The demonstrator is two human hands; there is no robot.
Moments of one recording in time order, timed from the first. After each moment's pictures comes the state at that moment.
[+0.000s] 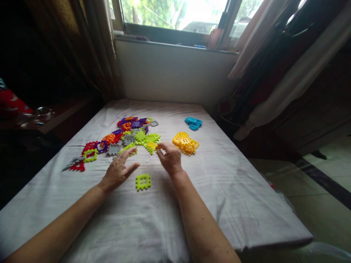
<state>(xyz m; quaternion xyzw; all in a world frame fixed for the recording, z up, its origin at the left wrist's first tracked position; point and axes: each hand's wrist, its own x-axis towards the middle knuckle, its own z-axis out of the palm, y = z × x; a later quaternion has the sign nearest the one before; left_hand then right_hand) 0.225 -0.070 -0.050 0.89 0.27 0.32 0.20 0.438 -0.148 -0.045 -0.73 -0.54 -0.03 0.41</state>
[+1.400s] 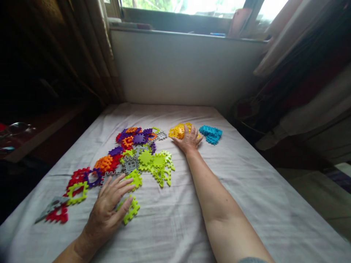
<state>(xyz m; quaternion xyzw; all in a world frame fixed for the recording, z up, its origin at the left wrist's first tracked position) 0.199 -0.022 -0.075 0.90 0.25 0.34 0.08 0.566 0.026 -0.081 -0.89 -0.39 -0.09 0.20</state>
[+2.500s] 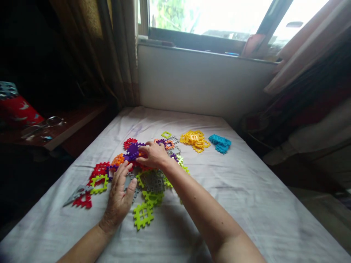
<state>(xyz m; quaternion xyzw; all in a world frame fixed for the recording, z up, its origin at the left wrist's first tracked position) 0.204 -0.015 -0.085 0.78 0.39 0.48 0.13 0.389 0.040 -0.006 -0.65 -0.75 0.07 0.10</state>
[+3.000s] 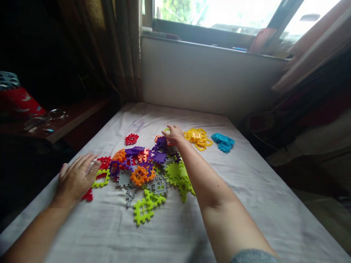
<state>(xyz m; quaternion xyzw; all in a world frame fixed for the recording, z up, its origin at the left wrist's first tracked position) 0.105 0.059 -0.061 0.77 0.57 0.28 0.01 0.477 0.098 -0.016 -0.81 -0.57 0.06 0.14</state>
